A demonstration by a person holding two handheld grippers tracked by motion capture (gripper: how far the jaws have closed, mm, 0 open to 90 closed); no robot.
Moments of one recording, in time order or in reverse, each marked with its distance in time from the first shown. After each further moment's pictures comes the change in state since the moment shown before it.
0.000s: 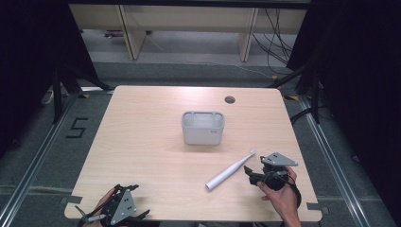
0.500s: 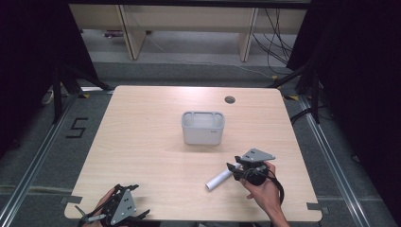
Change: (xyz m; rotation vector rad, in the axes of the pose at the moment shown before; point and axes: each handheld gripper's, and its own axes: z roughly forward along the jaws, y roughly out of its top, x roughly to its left) left arm -0.001 -0.001 0.001 0.002 0.018 -0.002; right arm 0.041 0.026 0.025 0.024 0.143 -0.105
